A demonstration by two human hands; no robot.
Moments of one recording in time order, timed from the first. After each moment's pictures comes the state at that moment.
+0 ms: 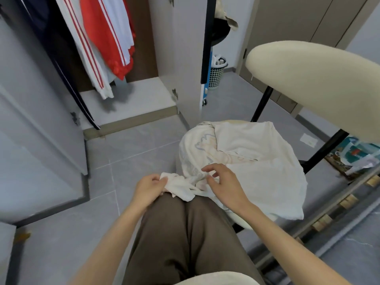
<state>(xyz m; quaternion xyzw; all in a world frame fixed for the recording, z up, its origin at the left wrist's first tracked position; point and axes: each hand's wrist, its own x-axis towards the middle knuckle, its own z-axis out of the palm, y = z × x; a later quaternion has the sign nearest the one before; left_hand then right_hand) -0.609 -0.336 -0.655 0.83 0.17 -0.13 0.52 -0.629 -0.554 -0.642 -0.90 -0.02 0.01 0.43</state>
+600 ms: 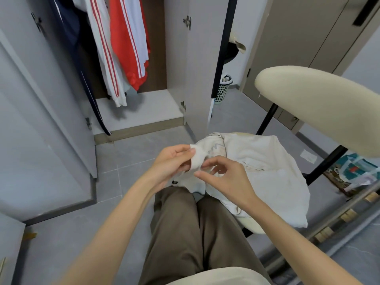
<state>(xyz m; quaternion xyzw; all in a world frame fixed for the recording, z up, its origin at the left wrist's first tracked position) -0.612 -0.328 -0.551 0.64 -0.03 -0.16 0.75 -0.652 -0.501 -0.560 -0.86 -0.08 -0.08 0.50</state>
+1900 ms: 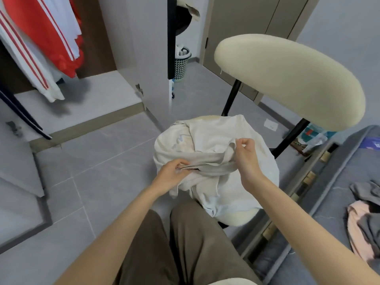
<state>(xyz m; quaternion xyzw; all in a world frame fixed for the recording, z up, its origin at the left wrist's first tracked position) -0.518 -0.417 -0.694 0.82 -0.17 -0.19 0.51 -0.587 -0.603 -0.584 -0.71 0.30 -0.10 0.63</state>
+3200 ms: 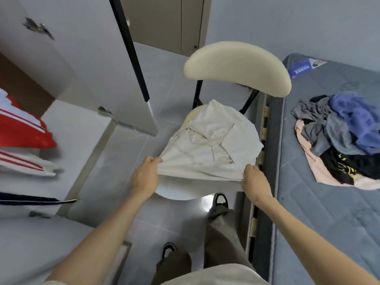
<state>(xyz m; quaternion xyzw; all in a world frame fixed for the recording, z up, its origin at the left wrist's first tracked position) -0.361 -0.238 -0.436 0.90 -0.37 -0.23 0.09 -0.618 -0.421 -0.416 -0.84 0.50 0.13 0.16</state>
